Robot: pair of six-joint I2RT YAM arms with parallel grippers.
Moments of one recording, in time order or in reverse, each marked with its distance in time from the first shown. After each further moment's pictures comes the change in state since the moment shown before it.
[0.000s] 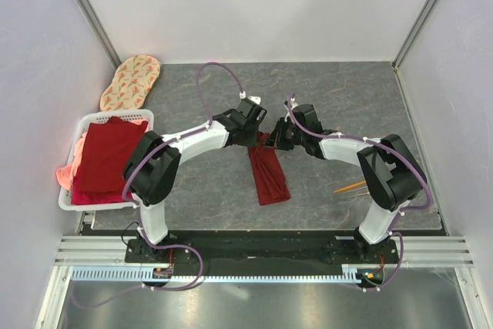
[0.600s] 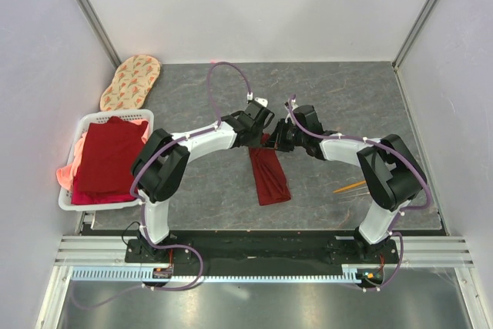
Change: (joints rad) left arm -0.040 0.071 0.048 -0.003 -0.103 0.055; right arm -0.002 0.000 -0.015 0.015 -0.024 0.020
